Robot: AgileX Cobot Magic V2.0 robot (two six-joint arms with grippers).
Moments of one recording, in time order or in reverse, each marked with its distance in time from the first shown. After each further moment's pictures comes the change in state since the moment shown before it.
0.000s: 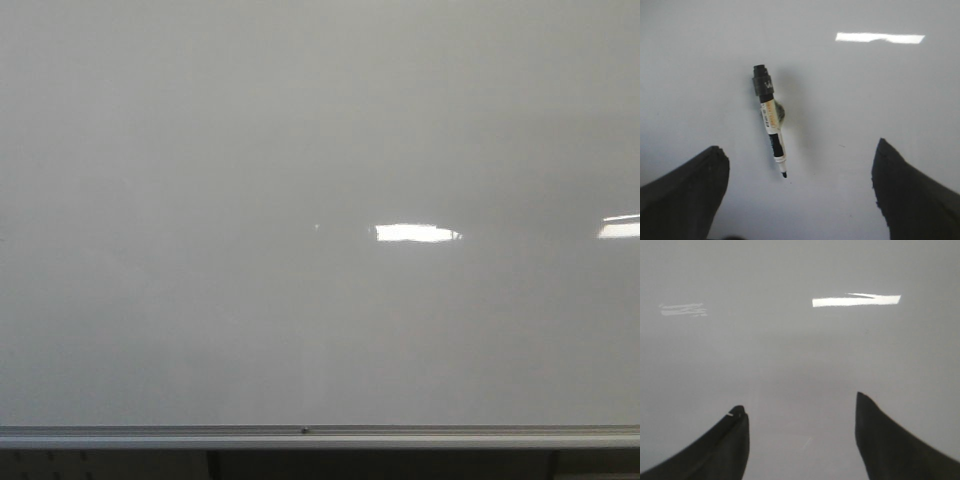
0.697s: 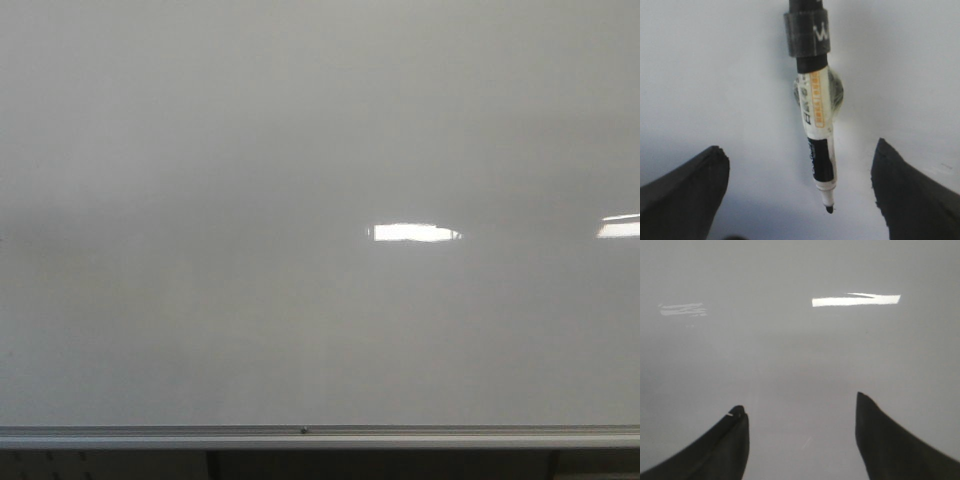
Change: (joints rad) left arm 0.058 0.715 -0.136 -0.027 -0.397 0.000; right arm 0.000 0.000 0.000 0.000 0.000 0.000
